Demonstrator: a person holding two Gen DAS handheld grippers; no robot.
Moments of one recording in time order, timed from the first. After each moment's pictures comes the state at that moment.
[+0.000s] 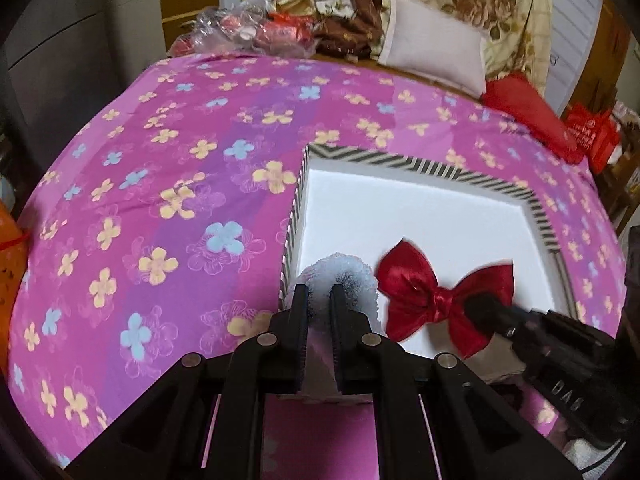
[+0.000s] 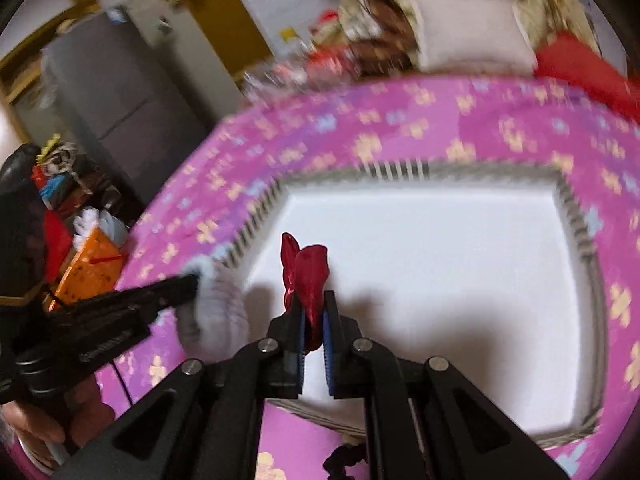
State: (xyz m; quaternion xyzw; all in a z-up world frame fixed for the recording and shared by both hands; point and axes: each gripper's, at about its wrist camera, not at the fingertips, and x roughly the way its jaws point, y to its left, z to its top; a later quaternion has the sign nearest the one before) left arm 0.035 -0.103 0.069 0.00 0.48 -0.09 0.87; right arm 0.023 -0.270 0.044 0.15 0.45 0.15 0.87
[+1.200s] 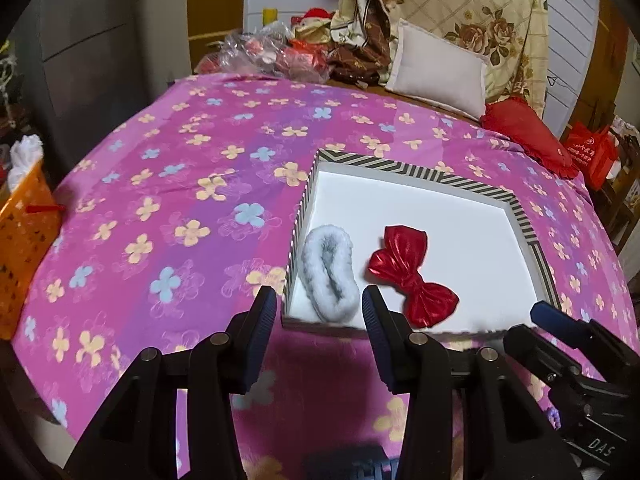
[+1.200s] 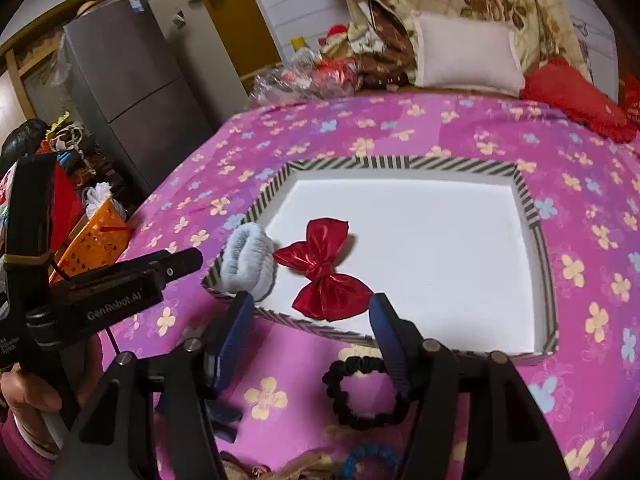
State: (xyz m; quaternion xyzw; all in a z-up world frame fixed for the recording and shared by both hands) left arm -0.044 -0.098 0.096 -0.02 0.43 -0.06 0.90; right arm -0.072 -0.276 0.091 0.10 0.39 0.15 0.90
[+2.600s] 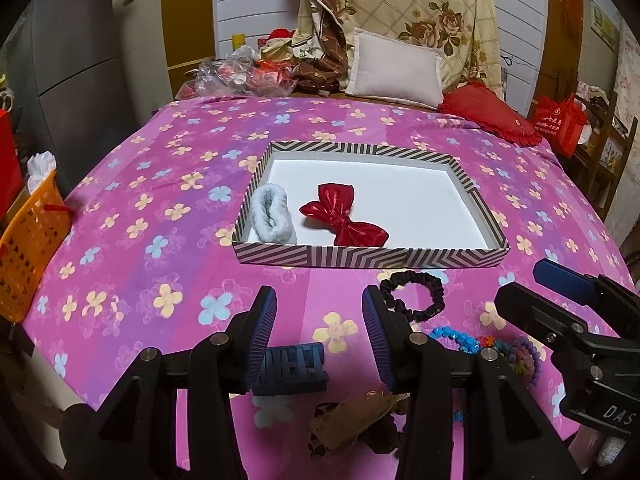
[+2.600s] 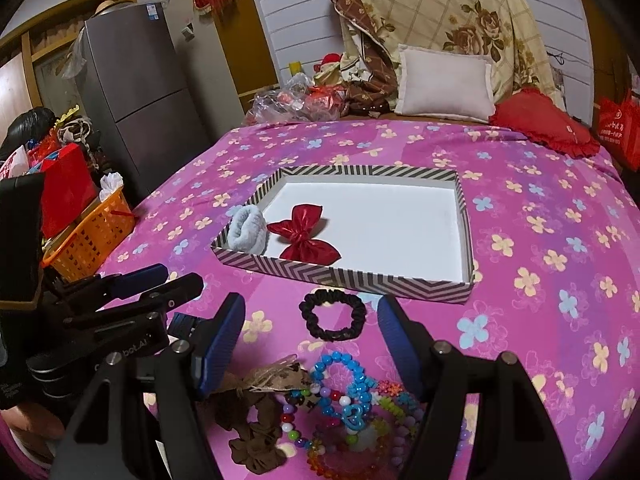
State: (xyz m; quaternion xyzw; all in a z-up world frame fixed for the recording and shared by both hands) left arm -0.145 -0.145 0.104 0.02 0.39 -0.09 0.91; right arm -0.170 -0.304 0.112 0.08 0.36 0.12 0.92
